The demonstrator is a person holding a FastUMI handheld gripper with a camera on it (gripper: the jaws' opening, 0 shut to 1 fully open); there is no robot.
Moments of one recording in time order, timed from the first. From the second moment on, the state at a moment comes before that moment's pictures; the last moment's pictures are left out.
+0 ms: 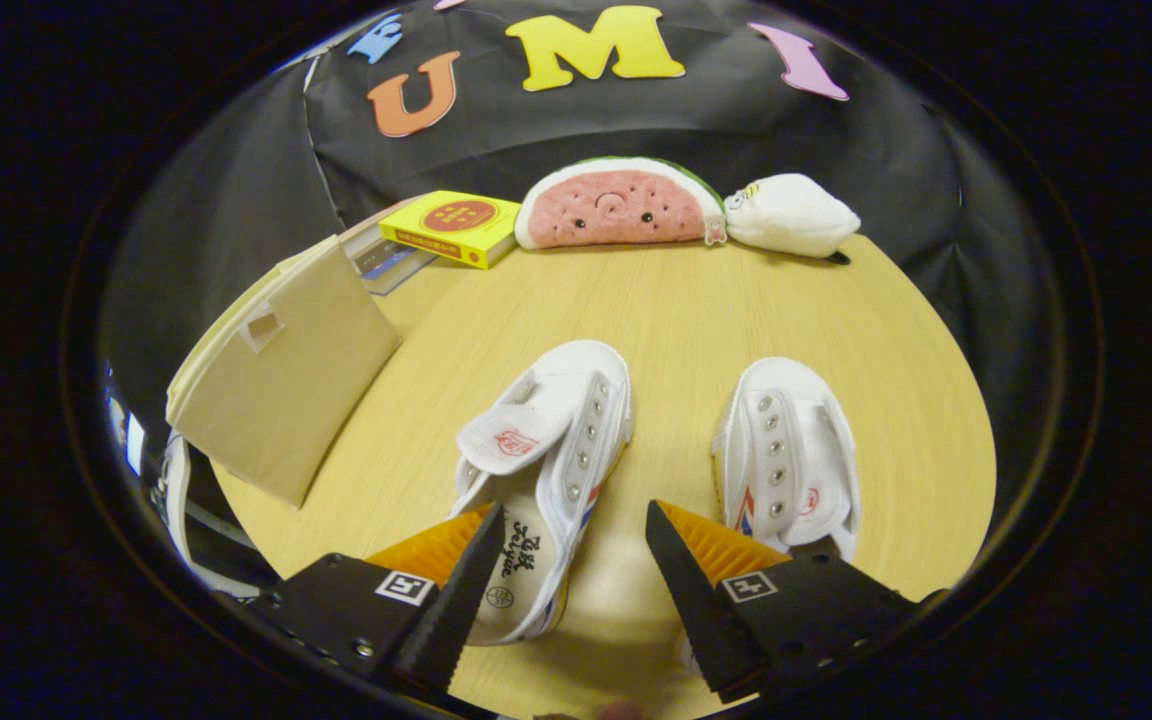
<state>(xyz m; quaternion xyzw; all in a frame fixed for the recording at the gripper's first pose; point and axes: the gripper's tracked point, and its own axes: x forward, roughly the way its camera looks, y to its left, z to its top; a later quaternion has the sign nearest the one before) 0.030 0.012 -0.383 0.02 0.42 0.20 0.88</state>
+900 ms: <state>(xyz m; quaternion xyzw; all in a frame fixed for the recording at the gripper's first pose) 0.035 0.021 -0.393 0.15 0.48 0.11 0.86</state>
